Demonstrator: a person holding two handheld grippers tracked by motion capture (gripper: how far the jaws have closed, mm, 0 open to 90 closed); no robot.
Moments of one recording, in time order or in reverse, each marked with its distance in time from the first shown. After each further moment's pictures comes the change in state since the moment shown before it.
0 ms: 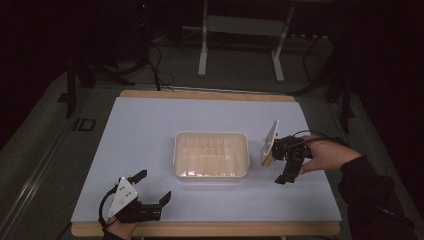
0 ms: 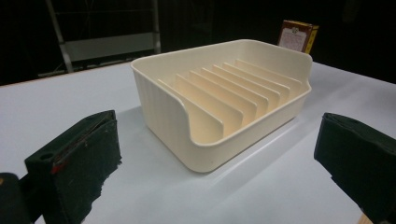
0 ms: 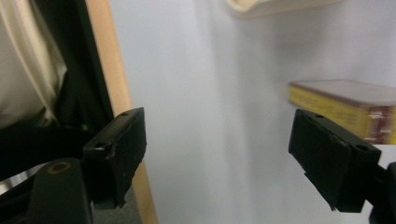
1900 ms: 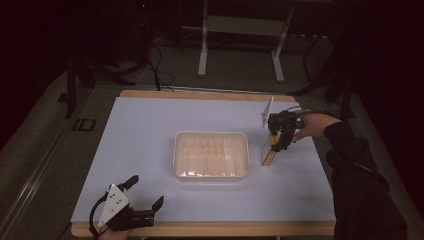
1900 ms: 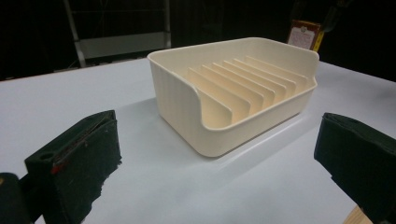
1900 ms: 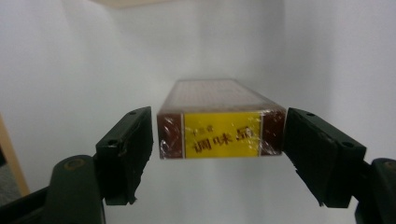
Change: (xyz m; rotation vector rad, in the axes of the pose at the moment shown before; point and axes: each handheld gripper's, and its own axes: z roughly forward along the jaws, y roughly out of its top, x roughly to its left) left arm 0.000 -0.008 -0.021 -0.003 0.045 -0.017; right arm -0.102 0.001 0.019 0.016 -0.091 -0.027
